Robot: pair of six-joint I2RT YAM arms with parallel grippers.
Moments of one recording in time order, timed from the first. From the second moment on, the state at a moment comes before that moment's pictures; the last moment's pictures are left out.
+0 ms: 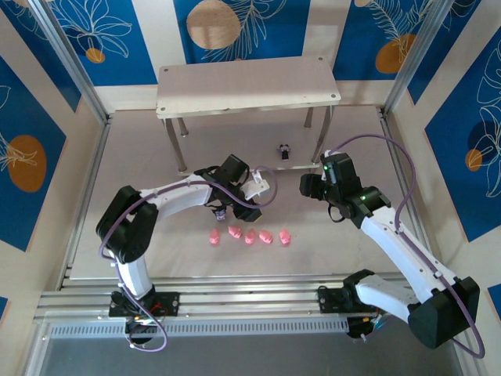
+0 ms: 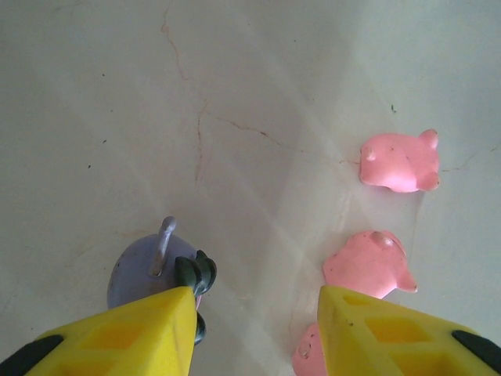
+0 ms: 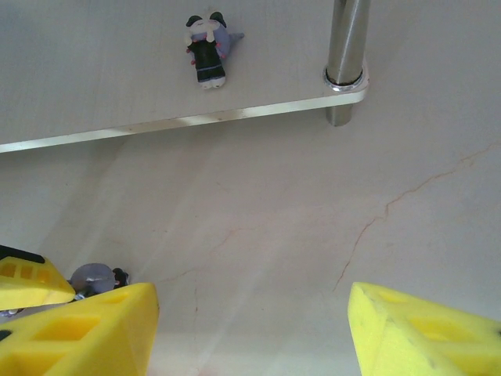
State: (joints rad) left arm -0.72 1.79 1.21 -0.49 0.44 0.30; right arm 0.42 1.04 0.92 -0.67 0.13 0.43
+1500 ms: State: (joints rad) left arm -0.70 1.80 1.22 -0.52 0.45 0.32; right arm 0.40 1.00 0.89 -0.66 0.12 0.44
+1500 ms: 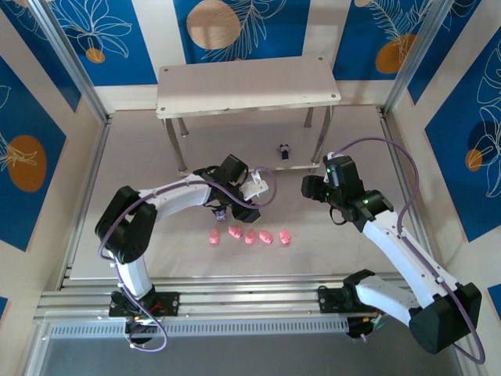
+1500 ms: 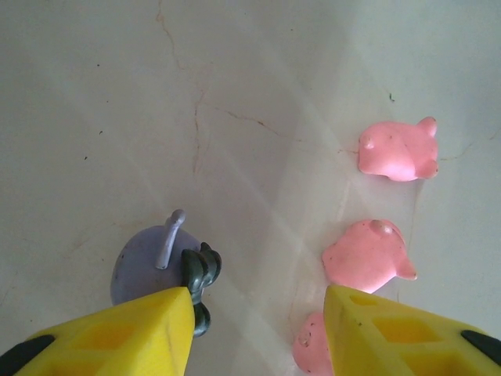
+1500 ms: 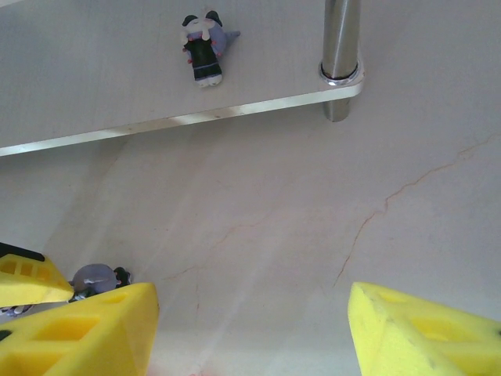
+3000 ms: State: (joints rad) left arm -0.68 1.82 1.24 -0.50 0.51 0.29; right arm 0.39 1.00 0.87 -0.65 0.10 0.46
